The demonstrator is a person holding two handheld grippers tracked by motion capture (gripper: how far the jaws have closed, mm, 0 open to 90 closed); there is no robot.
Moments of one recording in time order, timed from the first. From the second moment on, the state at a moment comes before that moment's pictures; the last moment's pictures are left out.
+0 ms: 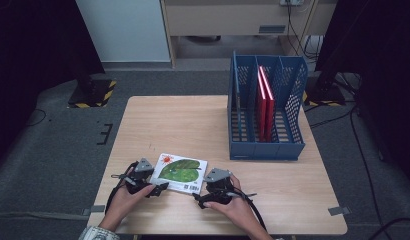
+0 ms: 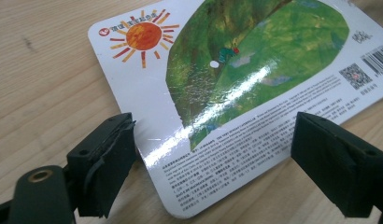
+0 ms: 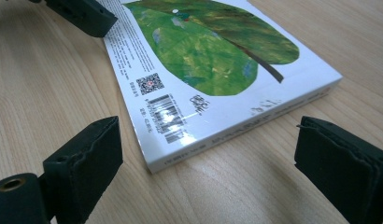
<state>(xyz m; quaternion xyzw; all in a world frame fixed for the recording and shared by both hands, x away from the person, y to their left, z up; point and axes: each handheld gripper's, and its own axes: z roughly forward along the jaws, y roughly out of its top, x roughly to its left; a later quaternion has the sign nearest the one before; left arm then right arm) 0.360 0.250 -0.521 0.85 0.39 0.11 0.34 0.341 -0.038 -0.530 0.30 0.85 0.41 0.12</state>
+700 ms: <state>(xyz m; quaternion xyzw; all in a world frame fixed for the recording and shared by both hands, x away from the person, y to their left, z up) 0.350 0.226 -0.519 0.87 0.34 0.09 0.34 0.345 -0.051 -0.532 0.31 0.86 0.40 0.12</state>
